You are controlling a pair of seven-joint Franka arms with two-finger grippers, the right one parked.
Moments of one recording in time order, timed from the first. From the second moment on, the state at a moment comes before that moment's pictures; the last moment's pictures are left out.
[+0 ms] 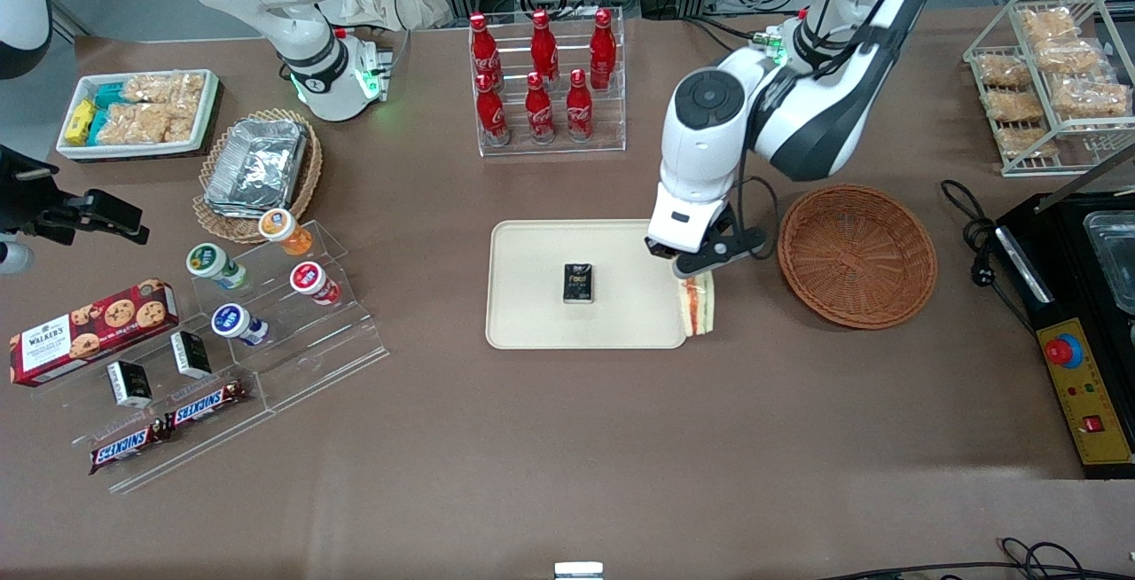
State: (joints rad) arm -0.19 0.23 -0.47 -1.79 0.24 2.01 -1.15
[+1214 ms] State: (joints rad) arm -0.19 0.03 0.03 -1.55 -0.08 1.52 -0.94
